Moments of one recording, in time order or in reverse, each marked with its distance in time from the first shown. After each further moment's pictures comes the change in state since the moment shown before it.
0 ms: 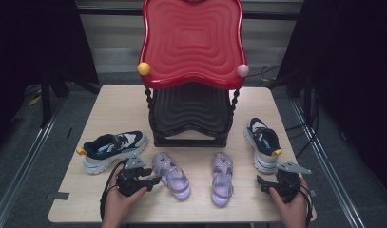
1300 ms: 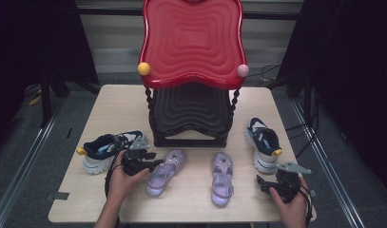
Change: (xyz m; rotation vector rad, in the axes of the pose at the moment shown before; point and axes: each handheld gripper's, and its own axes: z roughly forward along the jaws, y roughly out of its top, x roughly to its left) left arm 0.037 0.030 0.018 -0.011 0.007 0.056; right arm 0.000 0.000 0.000 0.000 0.000 0.001
